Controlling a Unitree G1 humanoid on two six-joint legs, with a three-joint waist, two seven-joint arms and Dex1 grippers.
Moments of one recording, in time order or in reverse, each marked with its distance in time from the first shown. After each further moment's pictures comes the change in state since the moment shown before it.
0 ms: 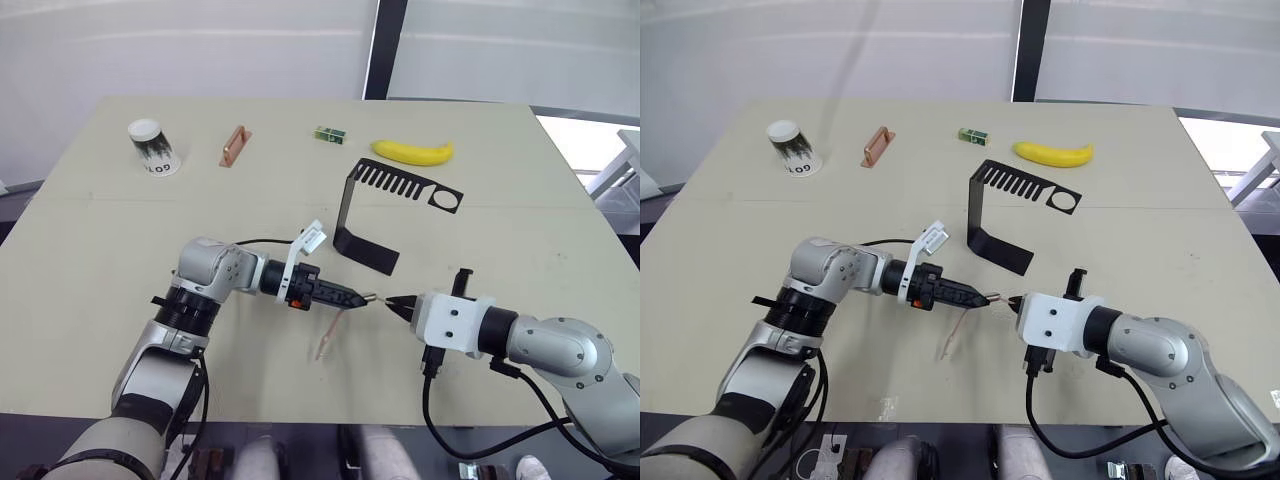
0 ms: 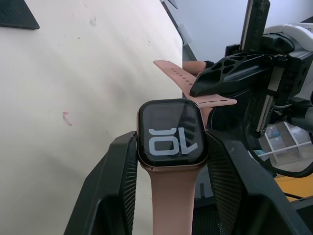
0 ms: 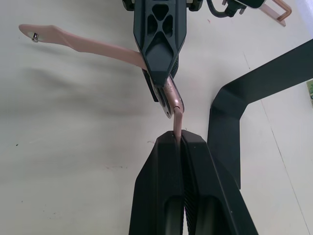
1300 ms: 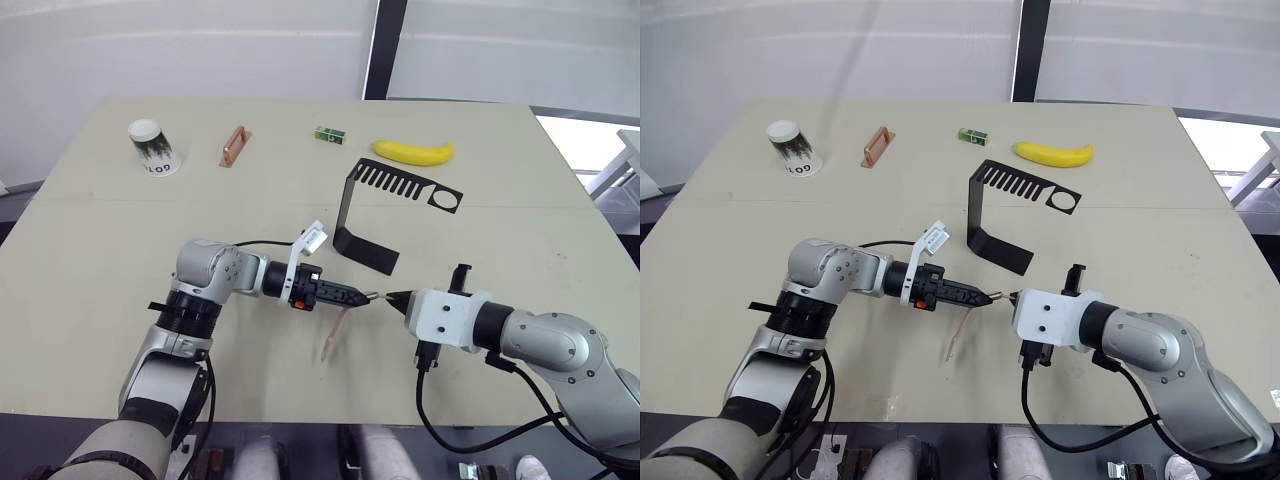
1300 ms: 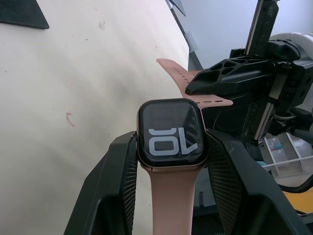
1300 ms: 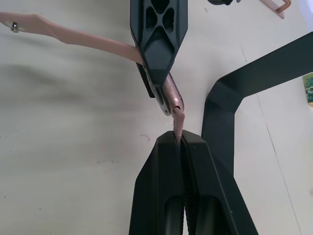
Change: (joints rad) left arm 0.024 -0.047 0.065 -0.049 -0.018 0.092 0.103; right arm -0.057 0.003 0.053 0.004 -0.073 0.050 0.000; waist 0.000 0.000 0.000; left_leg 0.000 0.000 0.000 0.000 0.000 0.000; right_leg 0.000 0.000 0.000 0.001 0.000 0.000
